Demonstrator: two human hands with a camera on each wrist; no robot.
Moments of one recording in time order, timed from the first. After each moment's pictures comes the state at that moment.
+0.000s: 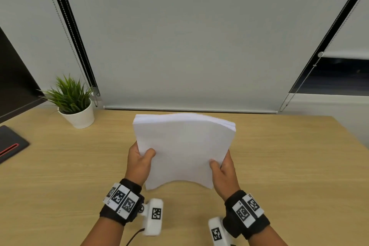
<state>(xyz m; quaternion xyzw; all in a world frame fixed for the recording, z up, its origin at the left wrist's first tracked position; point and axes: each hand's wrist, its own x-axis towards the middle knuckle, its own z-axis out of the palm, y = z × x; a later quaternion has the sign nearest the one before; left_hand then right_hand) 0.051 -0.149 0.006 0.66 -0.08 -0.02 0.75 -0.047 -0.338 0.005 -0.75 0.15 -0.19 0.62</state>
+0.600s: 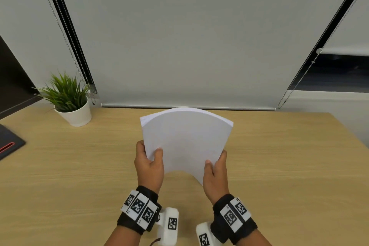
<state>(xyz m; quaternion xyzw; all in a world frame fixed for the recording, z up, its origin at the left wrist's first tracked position) 0.022 -0.184 0.001 0.67 0.00 0.09 0.74 -0.046 -0.320 -0.015 -0.75 0.19 -0.23 0.59</state>
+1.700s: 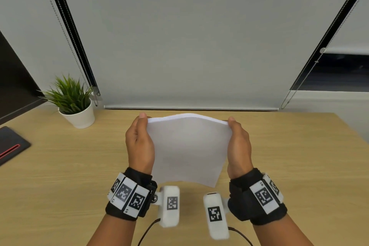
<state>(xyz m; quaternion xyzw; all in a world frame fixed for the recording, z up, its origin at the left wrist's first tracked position) 0.041 -0.172 0.081 0.63 -0.02 0.09 0.77 -0.031 -0.337 0.096 -0.61 0.24 -0.24 0.72</state>
